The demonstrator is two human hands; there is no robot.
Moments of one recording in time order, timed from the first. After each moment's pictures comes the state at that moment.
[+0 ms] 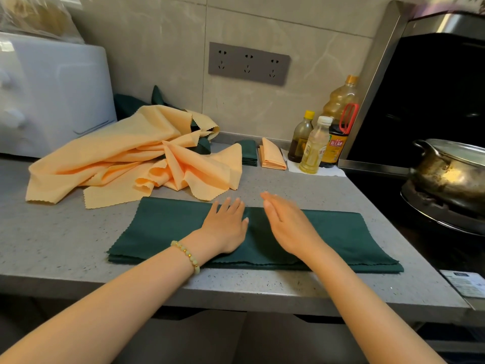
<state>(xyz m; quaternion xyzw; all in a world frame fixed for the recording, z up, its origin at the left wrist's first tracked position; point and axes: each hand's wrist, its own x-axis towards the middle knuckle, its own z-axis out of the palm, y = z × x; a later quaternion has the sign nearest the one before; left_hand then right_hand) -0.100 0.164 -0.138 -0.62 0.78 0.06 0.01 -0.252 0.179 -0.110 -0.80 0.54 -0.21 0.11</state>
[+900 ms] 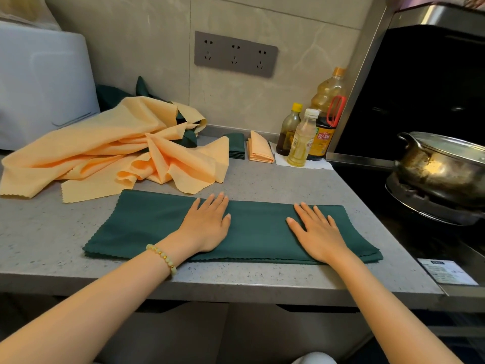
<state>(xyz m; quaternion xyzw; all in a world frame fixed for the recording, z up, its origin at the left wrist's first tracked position) -0.095 0.167 -0.152 -0.62 0.78 0.07 -0.04 -0.347 0.164 -0.150 -0.73 0.68 -0.04 0.05</state>
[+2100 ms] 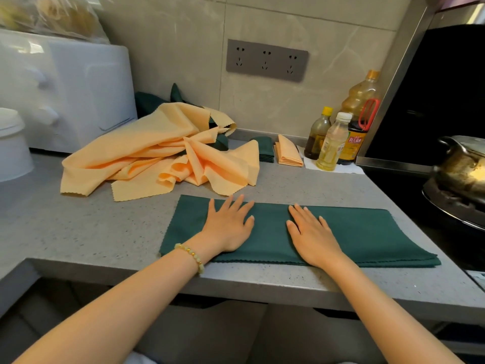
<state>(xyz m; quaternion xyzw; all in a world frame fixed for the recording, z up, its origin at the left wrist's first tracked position) -0.067 0.169 -0.153 -0.63 0.77 0.08 -0.05 -0.267 0.172 -0.152 -0.77 0.63 -0.06 0.07</state>
